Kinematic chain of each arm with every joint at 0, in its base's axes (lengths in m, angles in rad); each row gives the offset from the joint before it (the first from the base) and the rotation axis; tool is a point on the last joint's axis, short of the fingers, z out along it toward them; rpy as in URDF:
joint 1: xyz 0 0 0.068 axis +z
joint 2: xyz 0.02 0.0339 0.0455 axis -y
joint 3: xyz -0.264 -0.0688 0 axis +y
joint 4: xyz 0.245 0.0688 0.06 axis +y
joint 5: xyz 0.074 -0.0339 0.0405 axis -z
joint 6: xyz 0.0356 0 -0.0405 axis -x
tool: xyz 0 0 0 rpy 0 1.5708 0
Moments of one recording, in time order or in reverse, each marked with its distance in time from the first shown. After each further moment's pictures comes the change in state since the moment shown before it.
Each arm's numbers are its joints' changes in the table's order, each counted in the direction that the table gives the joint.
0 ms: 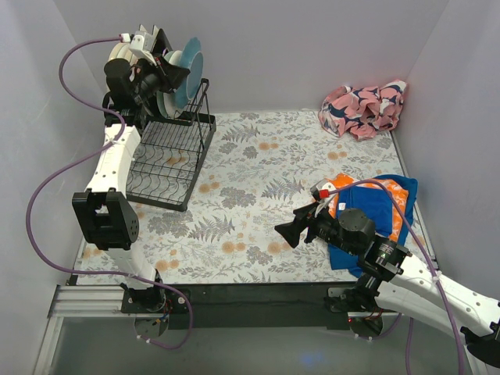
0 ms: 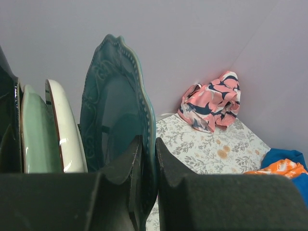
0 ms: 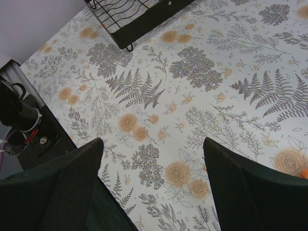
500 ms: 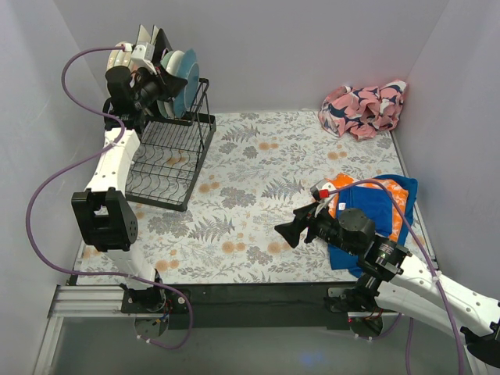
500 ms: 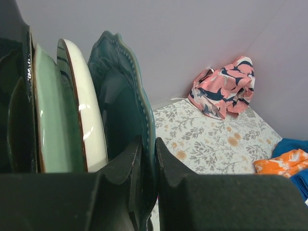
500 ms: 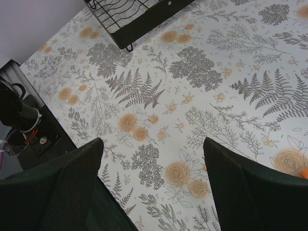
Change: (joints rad) left arm 0.023 0.013 0.082 0.020 0.001 -0.050; right arm 0.000 -0.001 0.000 0.000 0.000 0.000
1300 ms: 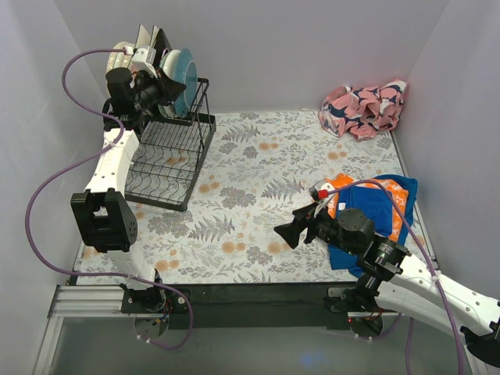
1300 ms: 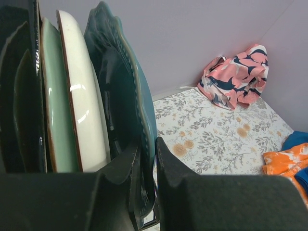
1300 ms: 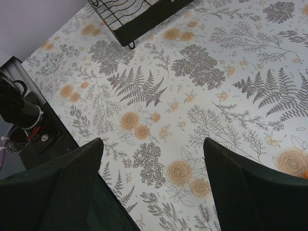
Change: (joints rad) left arm 0.005 0.008 0.008 0.079 -0.032 -0.053; right arm 0.000 -0.006 0.000 0.001 -0.015 0.000
